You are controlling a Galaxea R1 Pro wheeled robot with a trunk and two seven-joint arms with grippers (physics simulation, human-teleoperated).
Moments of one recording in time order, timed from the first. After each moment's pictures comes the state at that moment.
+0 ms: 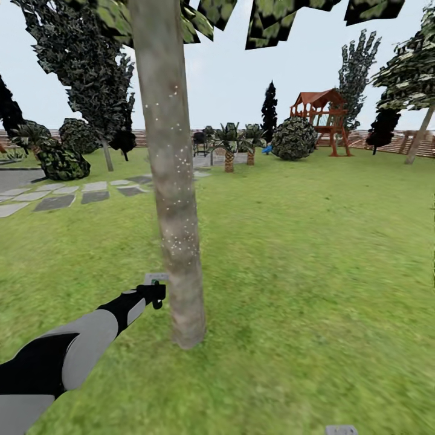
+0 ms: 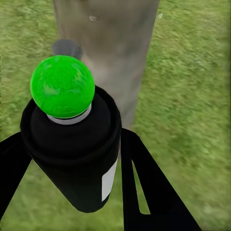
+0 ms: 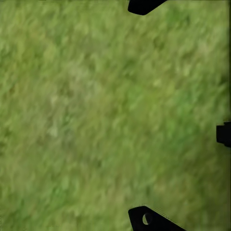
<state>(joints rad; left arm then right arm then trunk) -1.07 0.02 0.11 -0.03 -0.09 0.01 -0.10 -0.44 -0.12 0.26 0.05 -0.28 -0.31 0.11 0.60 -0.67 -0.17</state>
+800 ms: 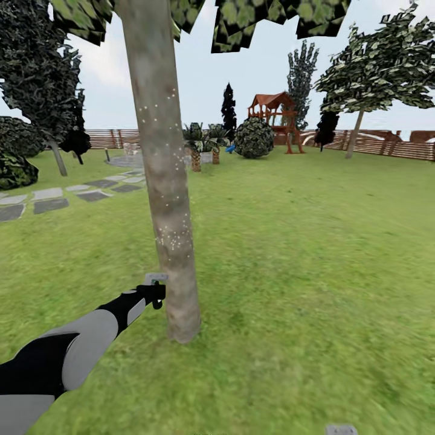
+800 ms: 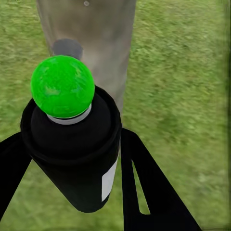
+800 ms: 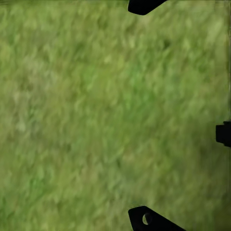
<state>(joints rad) -1.07 0.02 0.11 -0.03 -0.09 0.01 -0.10 -0.44 -0.12 0.26 0.05 -0.28 -0.31 0.11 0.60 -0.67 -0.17</state>
